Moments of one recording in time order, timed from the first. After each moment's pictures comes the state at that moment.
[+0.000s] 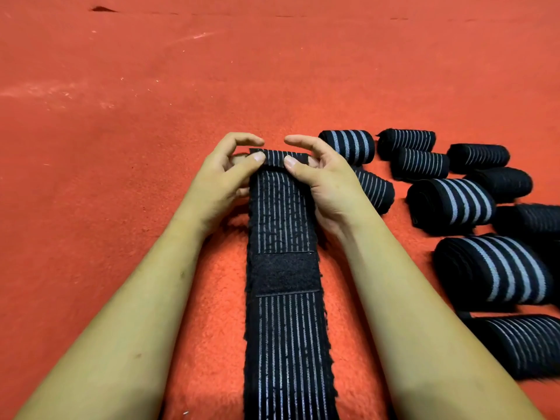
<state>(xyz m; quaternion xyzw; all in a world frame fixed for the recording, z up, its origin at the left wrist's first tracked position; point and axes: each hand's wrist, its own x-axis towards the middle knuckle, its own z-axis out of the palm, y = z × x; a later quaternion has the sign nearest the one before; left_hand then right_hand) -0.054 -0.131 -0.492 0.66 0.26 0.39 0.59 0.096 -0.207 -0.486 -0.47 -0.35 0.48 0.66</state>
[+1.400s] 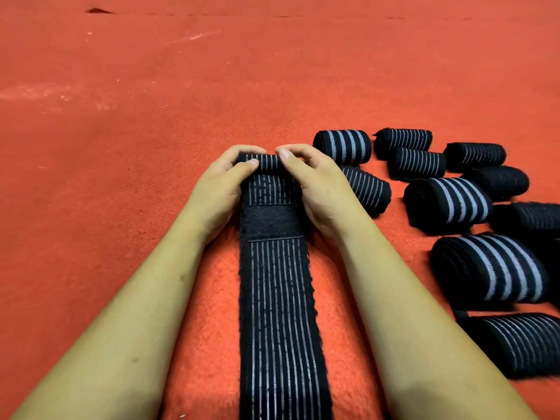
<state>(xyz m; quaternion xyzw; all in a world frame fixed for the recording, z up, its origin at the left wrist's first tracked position) -0.046 -0.131 -0.497 0.62 0.30 0.37 0.62 0.094 -0.201 -0.494 -0.55 -0.41 0.39 0.61</state>
